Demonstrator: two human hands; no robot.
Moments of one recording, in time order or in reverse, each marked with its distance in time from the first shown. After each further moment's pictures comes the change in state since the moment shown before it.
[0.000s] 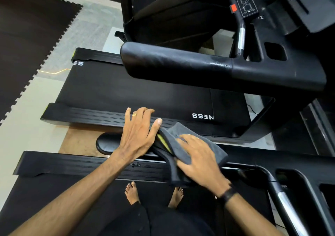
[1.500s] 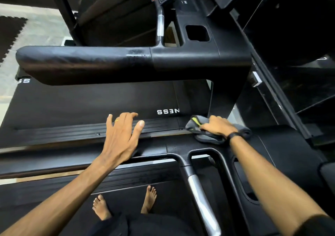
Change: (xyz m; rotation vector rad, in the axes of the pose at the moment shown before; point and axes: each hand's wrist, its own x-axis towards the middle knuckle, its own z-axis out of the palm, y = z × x) left_hand 0.020 0.203 0.117 -0.056 -0.076 0.091; right_hand -0.036 0.310 -0.138 -0.105 -0.364 0.770
